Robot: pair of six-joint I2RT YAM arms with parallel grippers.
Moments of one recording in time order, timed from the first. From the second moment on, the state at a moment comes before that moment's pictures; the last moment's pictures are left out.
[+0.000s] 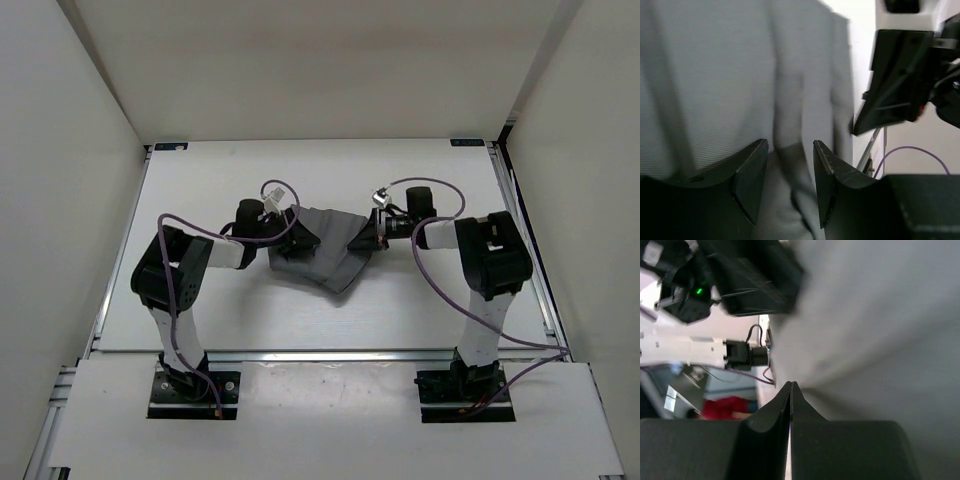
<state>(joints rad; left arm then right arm) -0.37 1.85 0.82 0.54 0.63 -0.81 0.26 1.94 0.97 0.31 -1.18 0.69</state>
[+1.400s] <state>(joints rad) -0.16 1.39 0.45 0.50 0.57 -0.82 0.48 2.28 1.32 0.11 -1.15 0.70</state>
